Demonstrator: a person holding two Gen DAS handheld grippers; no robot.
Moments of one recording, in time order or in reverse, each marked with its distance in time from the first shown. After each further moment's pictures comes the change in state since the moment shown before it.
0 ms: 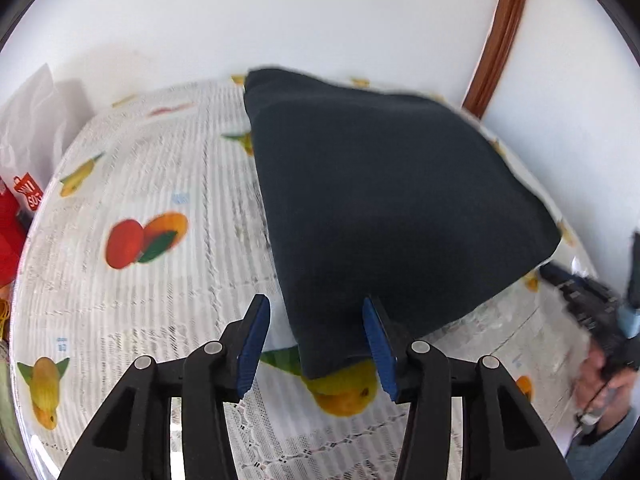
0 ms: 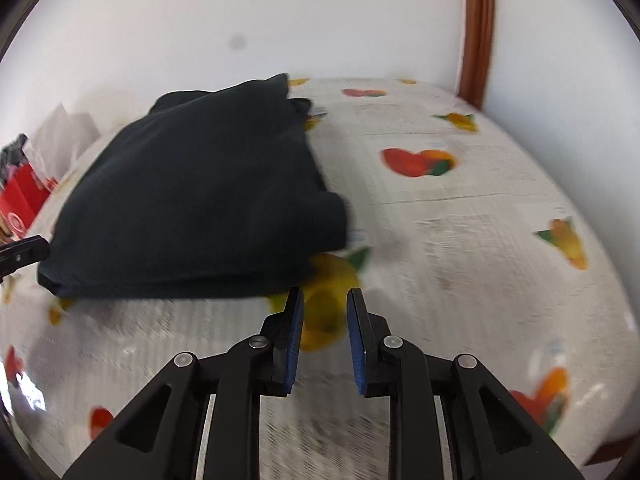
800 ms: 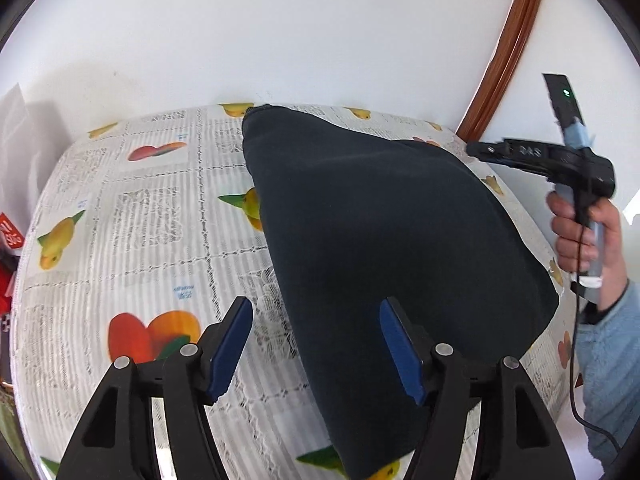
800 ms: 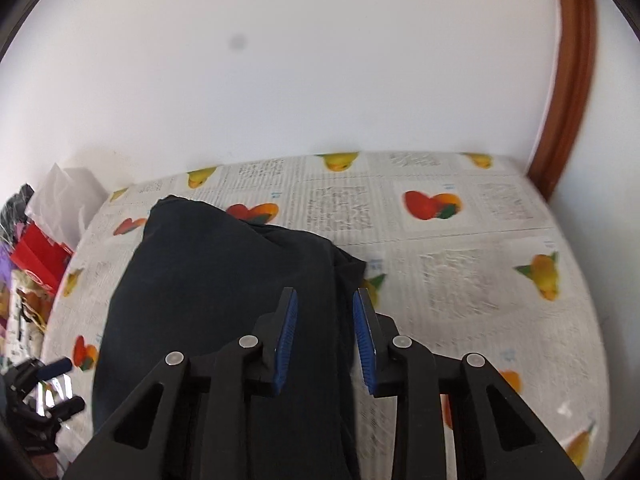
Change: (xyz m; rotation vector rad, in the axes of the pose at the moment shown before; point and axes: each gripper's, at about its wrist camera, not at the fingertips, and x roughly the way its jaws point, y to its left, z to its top) left arm 0.009 0.035 0.076 -0.014 -0.043 -0.101; right arm 0.094 0.034 0.227 -0.027 0.058 0.173
